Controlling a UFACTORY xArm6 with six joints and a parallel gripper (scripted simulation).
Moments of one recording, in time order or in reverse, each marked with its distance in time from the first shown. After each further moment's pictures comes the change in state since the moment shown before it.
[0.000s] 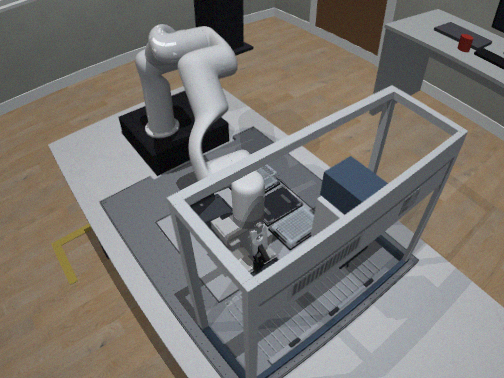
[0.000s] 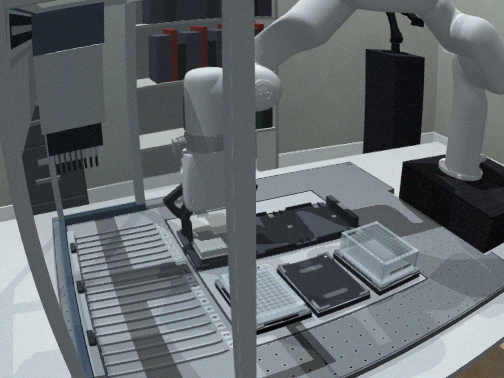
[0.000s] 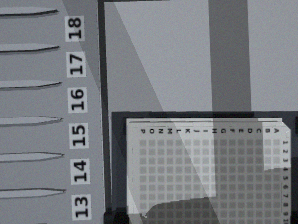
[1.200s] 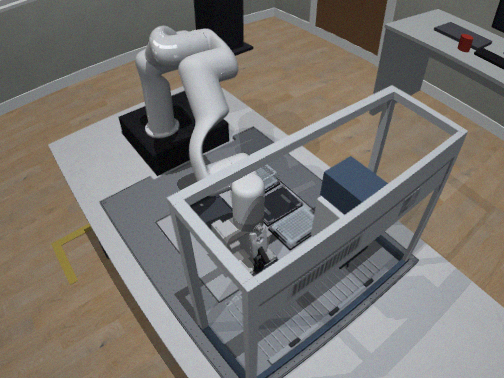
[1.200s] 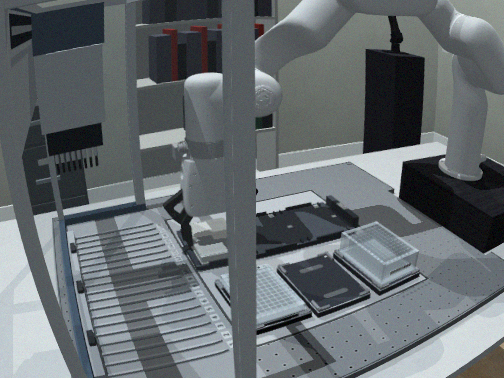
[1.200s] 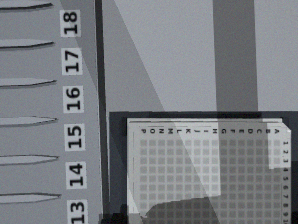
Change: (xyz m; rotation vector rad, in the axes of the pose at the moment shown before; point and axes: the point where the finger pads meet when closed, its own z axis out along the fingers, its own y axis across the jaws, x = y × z) arm 0.000 0.000 0.010 0.000 0.000 0.000
